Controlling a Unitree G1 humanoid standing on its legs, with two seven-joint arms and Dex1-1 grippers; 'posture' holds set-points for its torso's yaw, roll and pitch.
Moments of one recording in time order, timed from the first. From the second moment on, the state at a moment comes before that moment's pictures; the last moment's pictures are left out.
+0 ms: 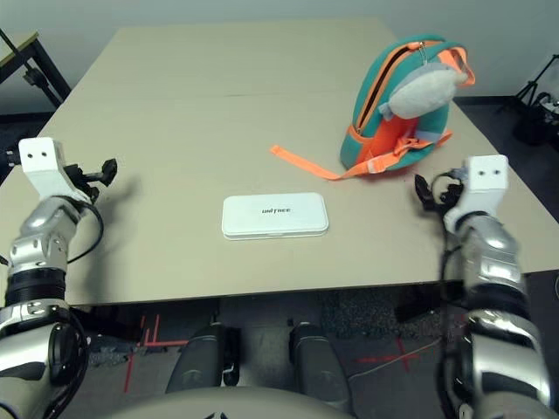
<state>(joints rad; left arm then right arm) -0.46 0.54 0.36 0.32 -0.44 0.60 -0.44 -0.14 -0.73 -0.33 0.30 0.33 0.20 0.61</state>
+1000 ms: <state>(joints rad) -0.72 0.55 0.33 0.57 -0.86 1.52 -0.78 -0.38 -0.72 0.11 0.13 0.12 0.27 0.83</state>
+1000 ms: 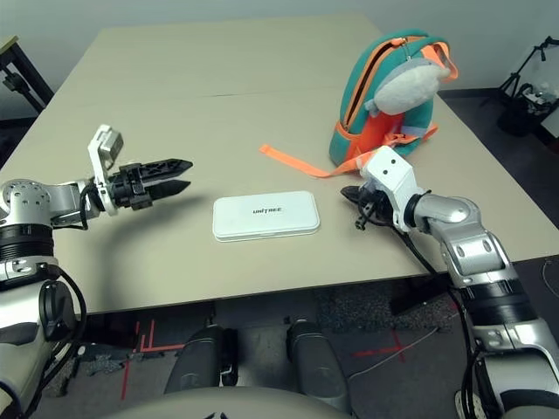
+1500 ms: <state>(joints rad) -0.78 0.55 0.16 0.73 -0.76 1.44 -0.92 -0.44 -0.65 0.18 0.28 -0.02 0.16 0.84</state>
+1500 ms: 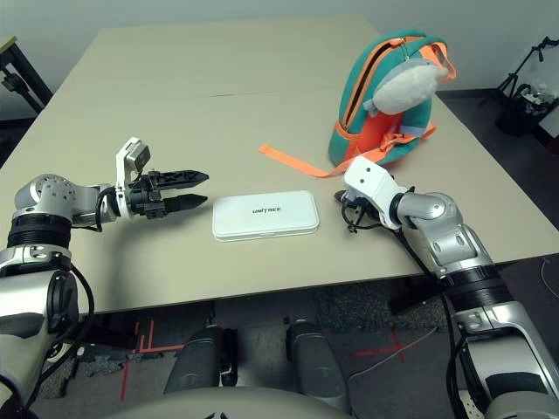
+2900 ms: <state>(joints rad) -0.86 0.51 -0.01 0.96 -0.50 1.28 -1.18 -0.45 -0.61 0.23 0.28 -0.08 0.14 0.95</state>
